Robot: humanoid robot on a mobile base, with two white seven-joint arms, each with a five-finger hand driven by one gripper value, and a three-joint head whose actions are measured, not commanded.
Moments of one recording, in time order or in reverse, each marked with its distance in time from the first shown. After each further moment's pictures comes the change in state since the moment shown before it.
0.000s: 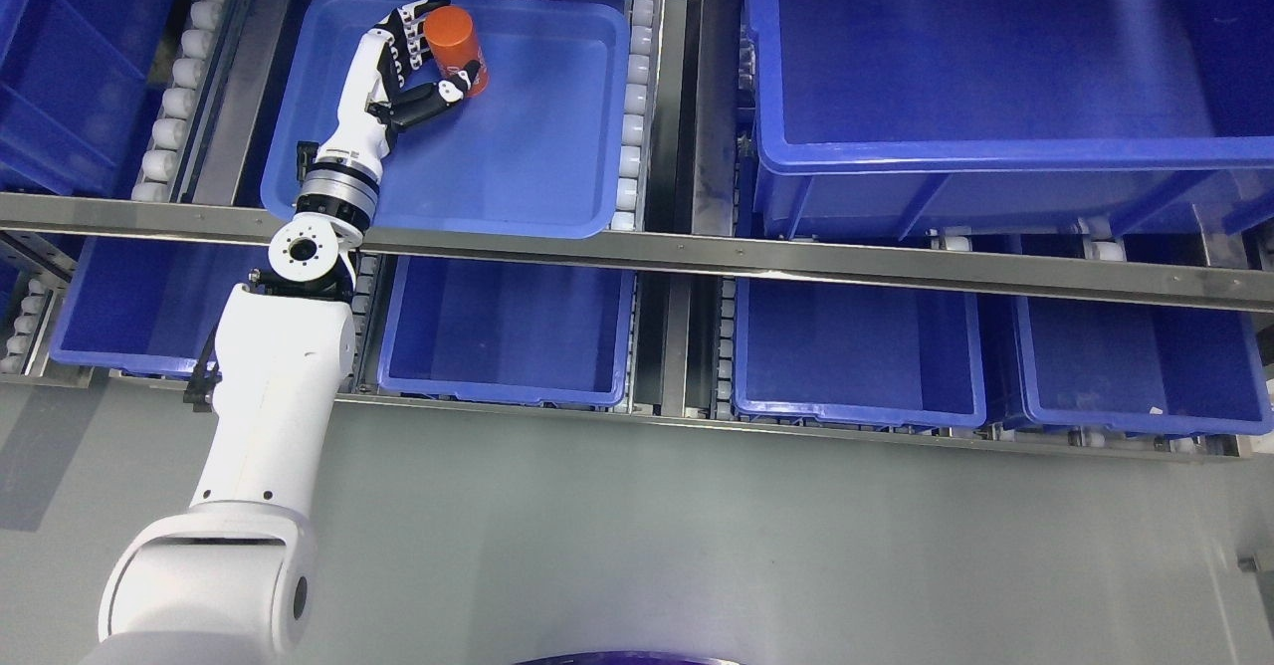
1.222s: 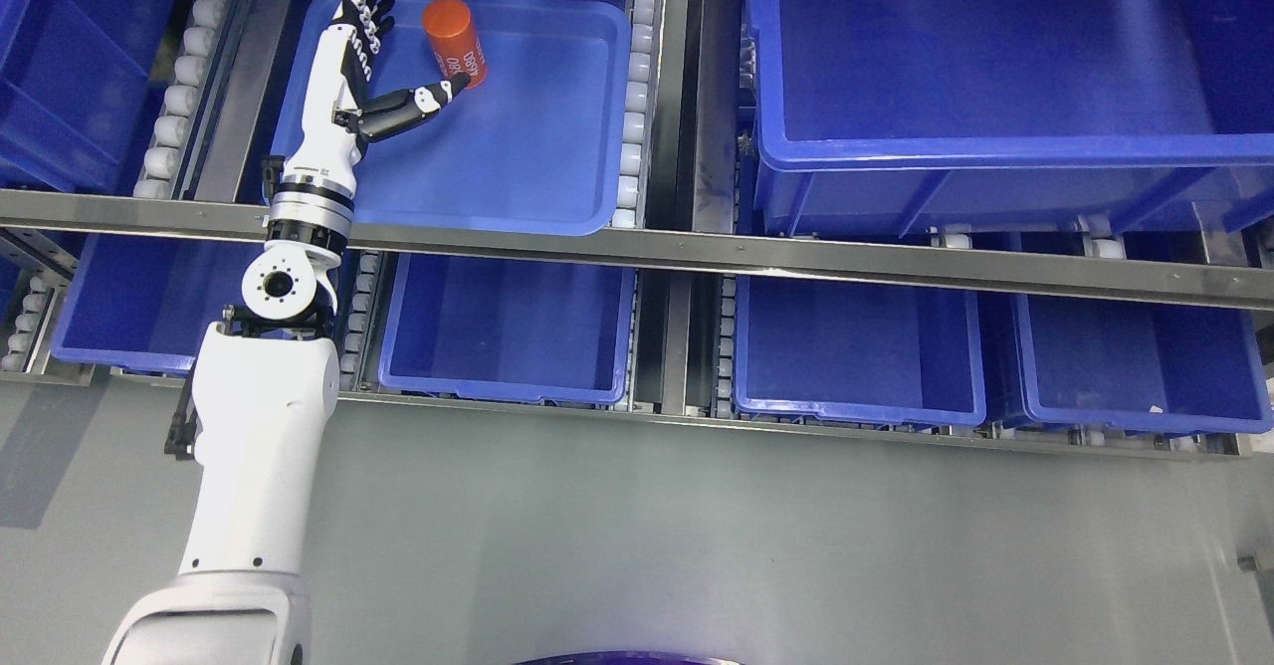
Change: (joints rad) left arm 0.127 0.004 0.024 -0.250 -0.021 0.011 0.028; right arm 0.000 0.000 0.000 0.000 0.000 -0.001 0.000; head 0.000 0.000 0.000
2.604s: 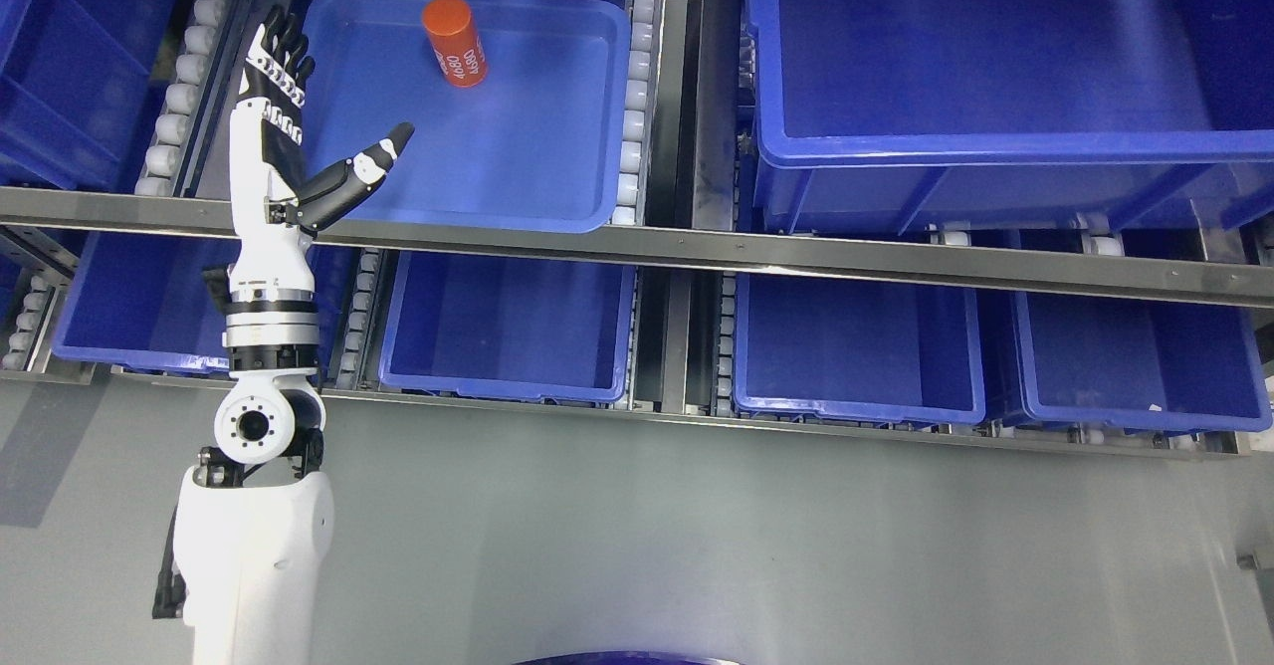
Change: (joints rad) left arm 0.378 -0.080 0.072 -0.525 0.025 -0.034 0.131; right arm 0.000 0.000 0.000 0.000 0.000 -0.001 0.000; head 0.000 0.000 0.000
